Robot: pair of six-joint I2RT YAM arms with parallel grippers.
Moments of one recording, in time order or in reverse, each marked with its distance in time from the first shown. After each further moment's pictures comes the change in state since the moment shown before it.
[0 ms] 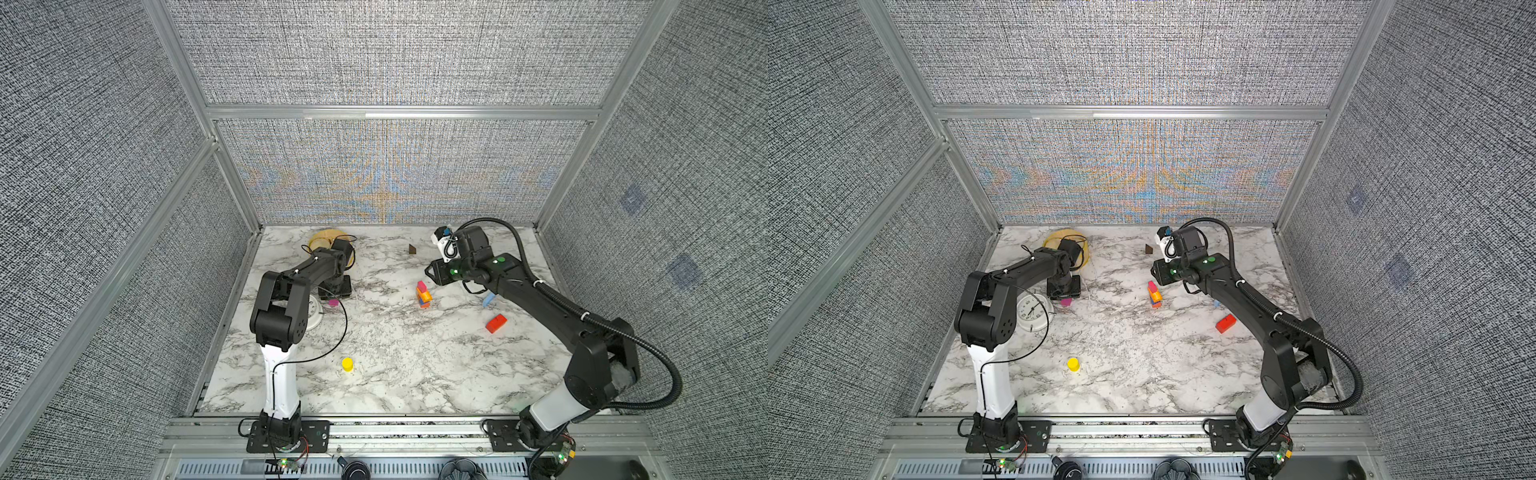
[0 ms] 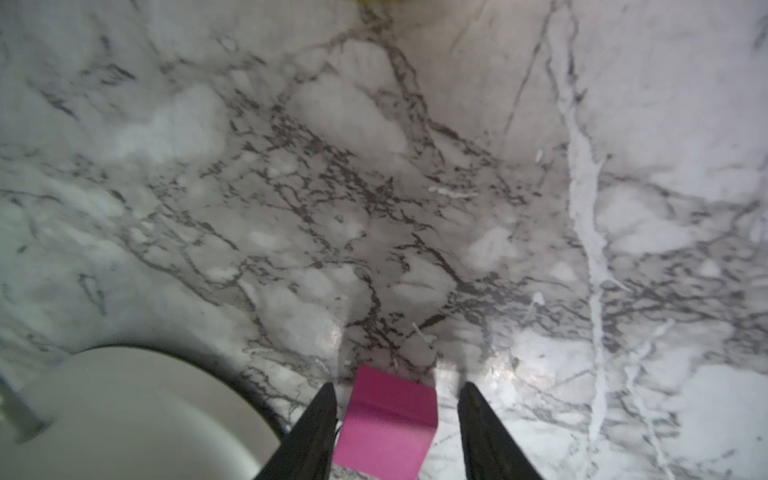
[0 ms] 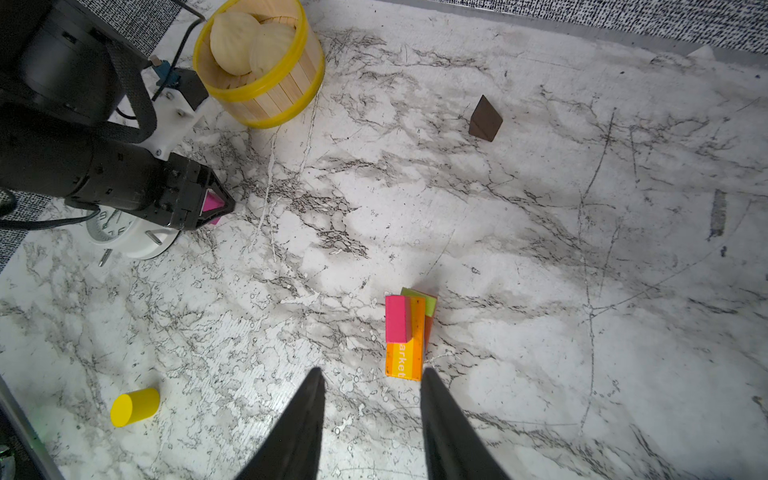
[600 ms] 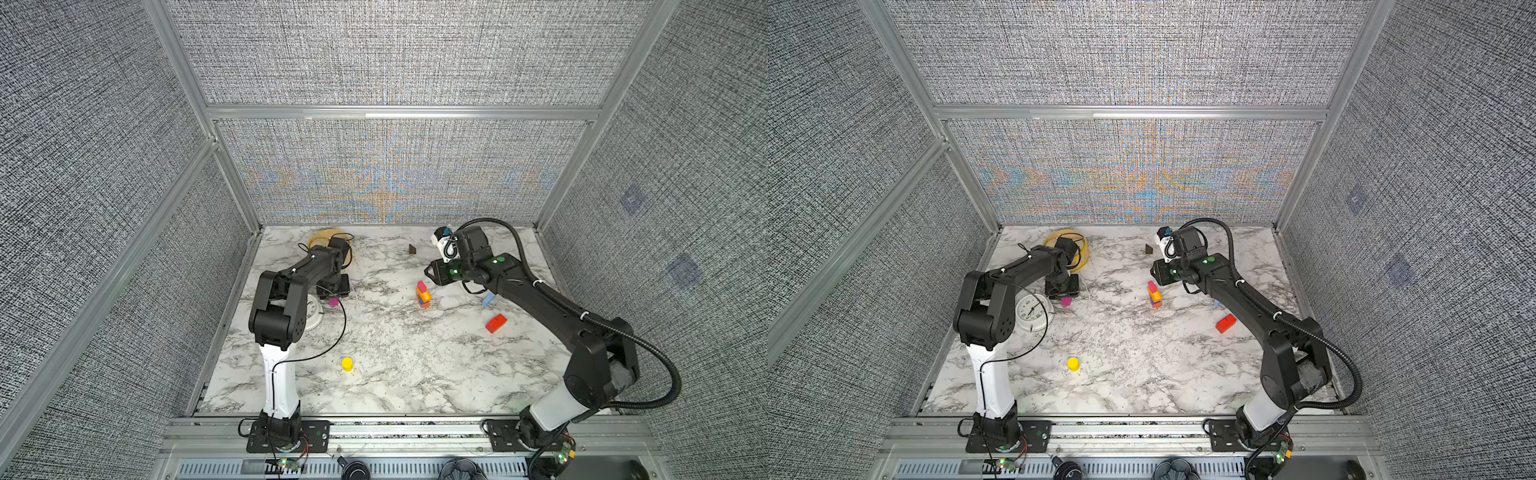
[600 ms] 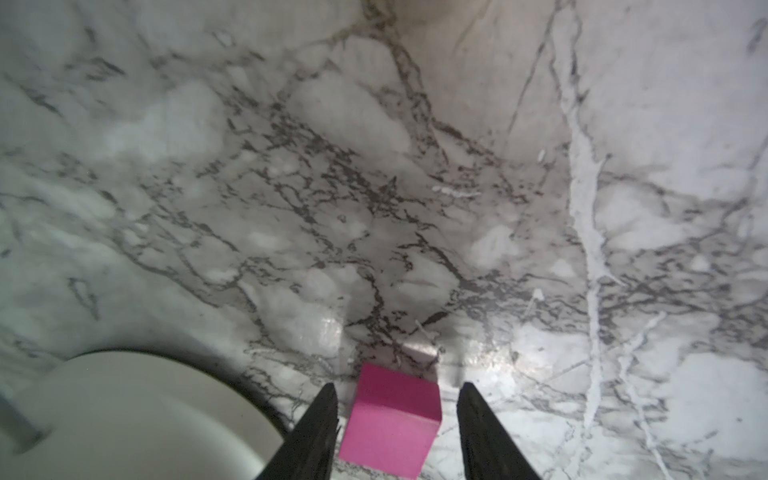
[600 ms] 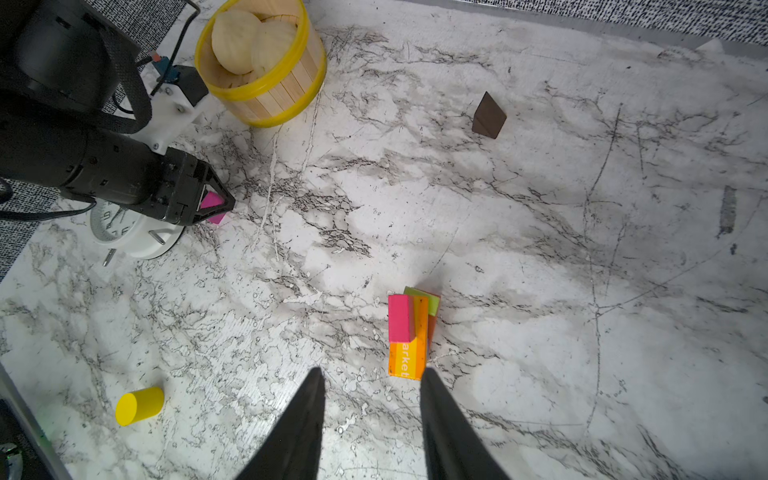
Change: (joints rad) left arm 0.028 0.009 0.003 -0.016 0.048 0.019; right arm 0.000 0.000 0.000 0.000 -0.007 0.007
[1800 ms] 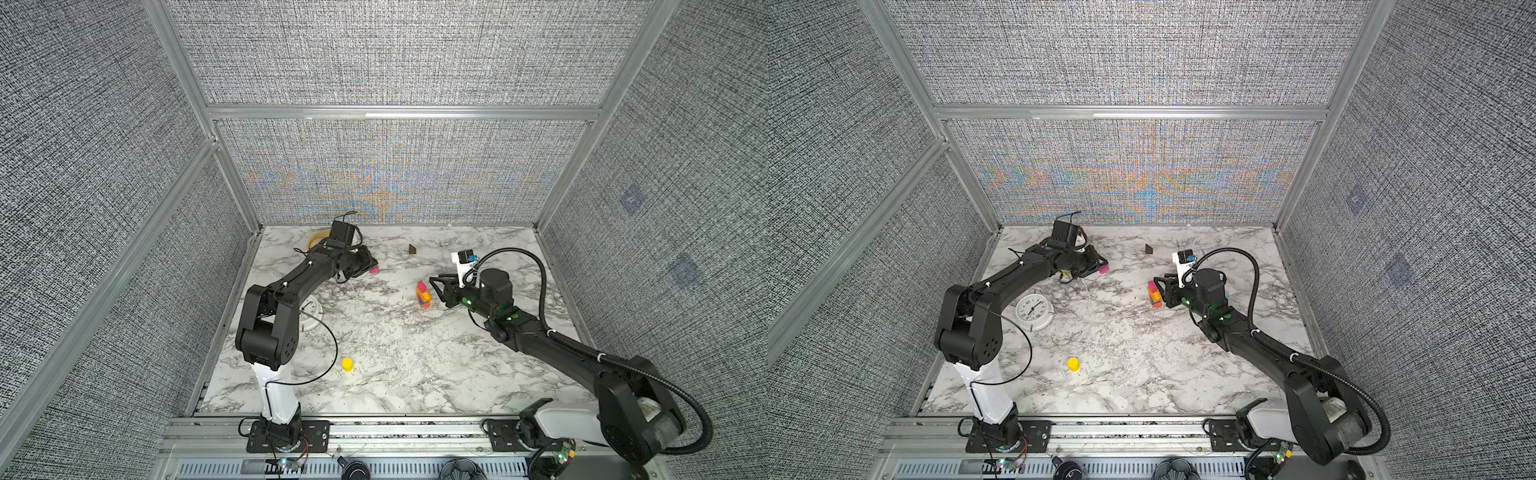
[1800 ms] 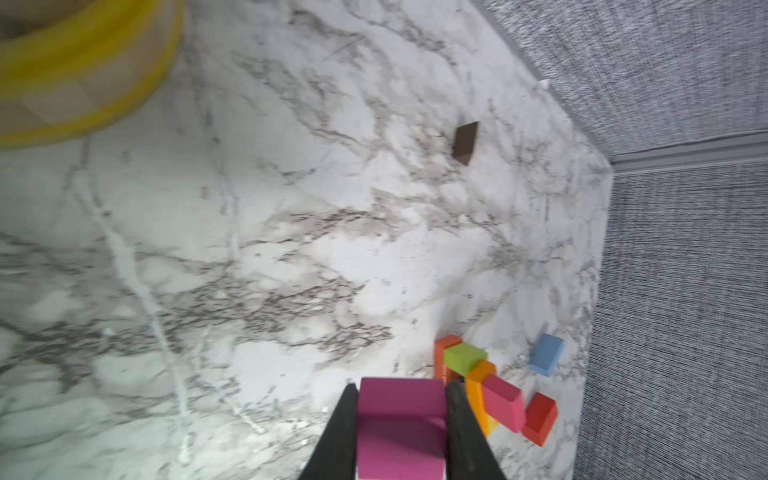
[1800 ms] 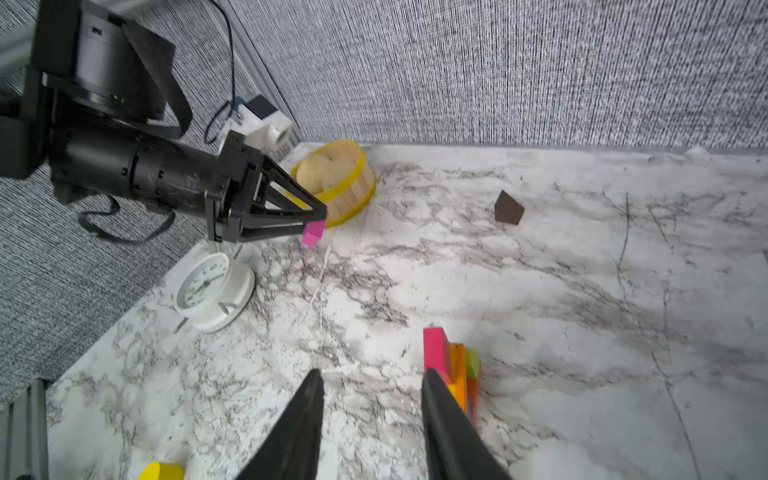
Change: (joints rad) left arm -0.090 -0.203 -0.064 0.476 0.446 -0.365; right arm 0.004 -0.284 -0.673 0.954 -0.047 0.185
